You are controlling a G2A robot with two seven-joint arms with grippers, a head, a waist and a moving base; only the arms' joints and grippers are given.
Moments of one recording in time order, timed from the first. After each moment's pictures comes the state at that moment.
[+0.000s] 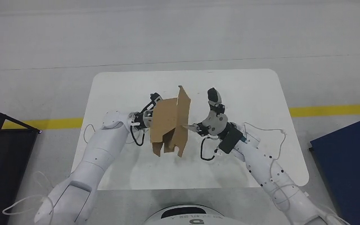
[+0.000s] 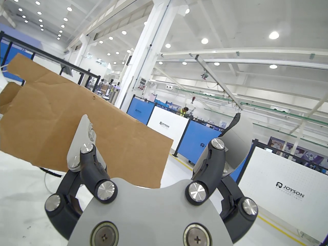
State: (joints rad) left arm 0.97 -1.29 -1.03 -0.89 -0.88 -0.20 -1.54; right arm -1.33 -1.16 1.01 -1.56 -1.67 -0.26 -0.97
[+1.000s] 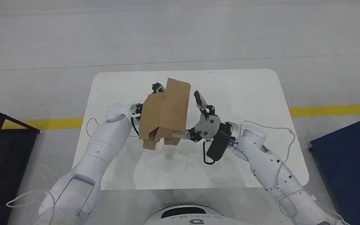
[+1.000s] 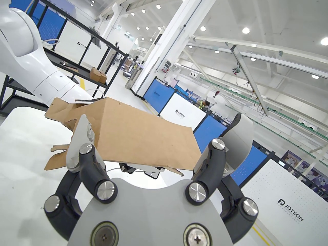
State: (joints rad) left arm 0.90 -1.33 -1.02 -0.86 -0.97 -0.22 -1.54; right arm -1.37 -1.13 1.07 -1.79 -1.78 -0.42 -0.74
